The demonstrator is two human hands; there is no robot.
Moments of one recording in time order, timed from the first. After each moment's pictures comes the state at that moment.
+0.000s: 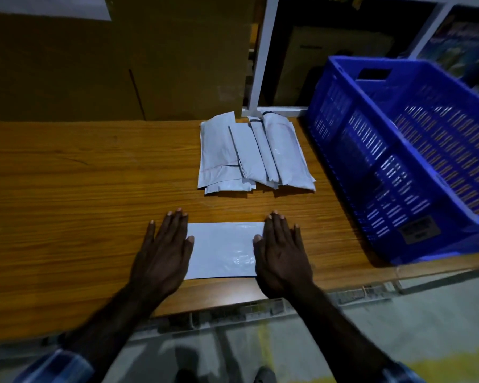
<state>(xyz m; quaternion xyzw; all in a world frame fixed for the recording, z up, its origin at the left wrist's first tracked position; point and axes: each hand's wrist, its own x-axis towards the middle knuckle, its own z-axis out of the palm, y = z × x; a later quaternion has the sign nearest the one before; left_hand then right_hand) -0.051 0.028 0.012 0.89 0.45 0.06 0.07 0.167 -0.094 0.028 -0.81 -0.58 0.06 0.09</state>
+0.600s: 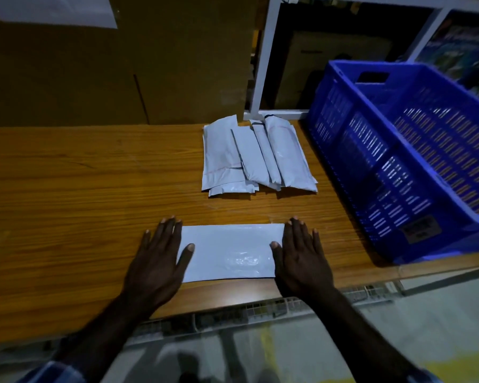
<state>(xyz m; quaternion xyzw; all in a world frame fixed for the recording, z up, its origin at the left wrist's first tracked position) -0.074 0.024 0.016 0.87 0.46 0.07 0.14 0.188 -0.115 0.025 -0.81 -0.58 0.04 0.06</state>
